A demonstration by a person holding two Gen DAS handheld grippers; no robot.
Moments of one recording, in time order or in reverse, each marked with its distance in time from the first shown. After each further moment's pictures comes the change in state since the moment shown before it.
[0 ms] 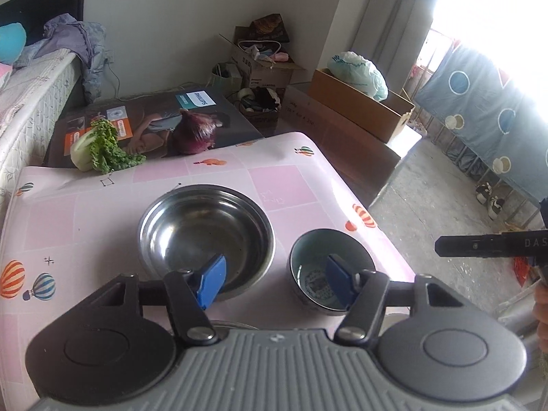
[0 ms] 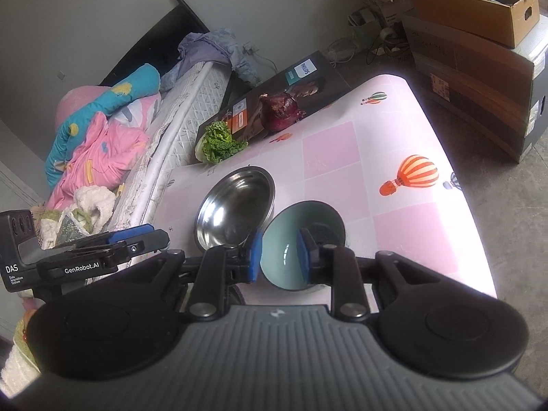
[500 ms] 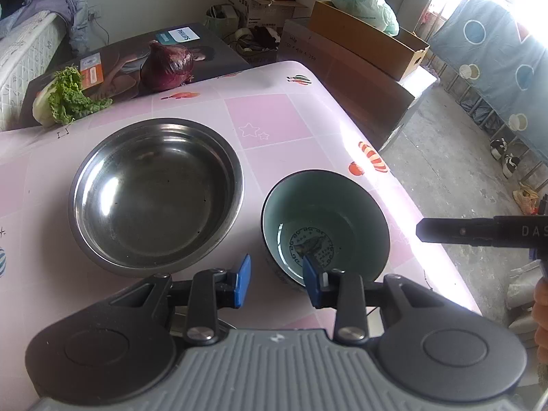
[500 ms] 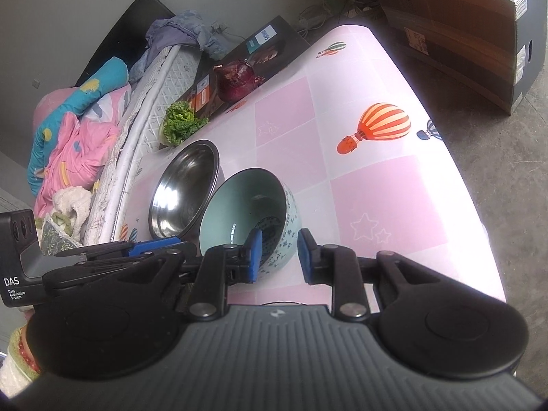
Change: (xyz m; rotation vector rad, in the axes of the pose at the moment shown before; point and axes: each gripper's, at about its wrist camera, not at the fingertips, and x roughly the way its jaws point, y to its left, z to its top) left arm 0.091 -0.025 -0.011 -0.007 0.198 0.040; right arm 0.063 -0.056 -0.011 0.116 0.079 -0.018
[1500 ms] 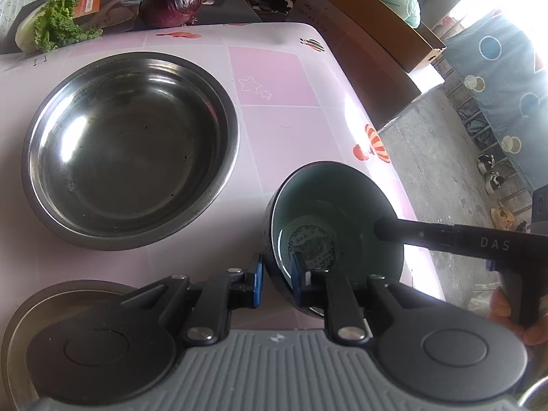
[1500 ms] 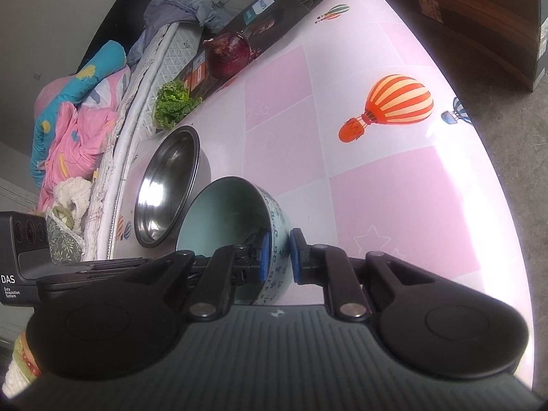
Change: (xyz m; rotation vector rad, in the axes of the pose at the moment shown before) left arm 0.038 0.018 0.003 -0.158 0.126 -0.122; right arm 0.060 -0.019 0.021 0.002 0.114 0.054
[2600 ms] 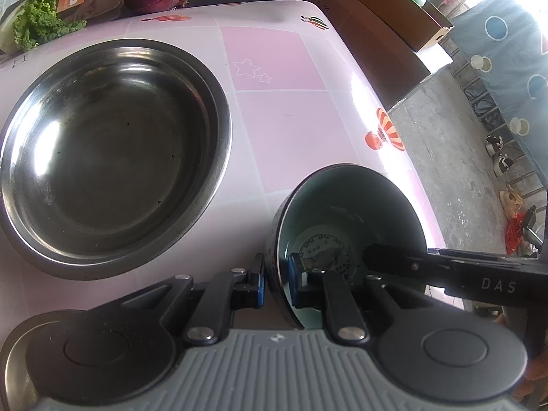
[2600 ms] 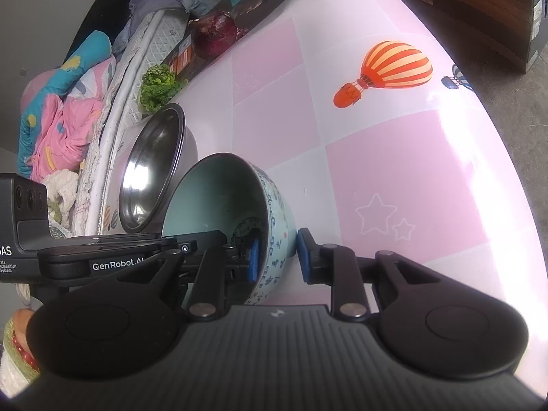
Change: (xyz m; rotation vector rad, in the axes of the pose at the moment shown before) left arm 0.025 -0.001 0.013 0.023 0.069 0.031; right arm 0.020 0.001 -0.014 0.036 0.040 -0.044
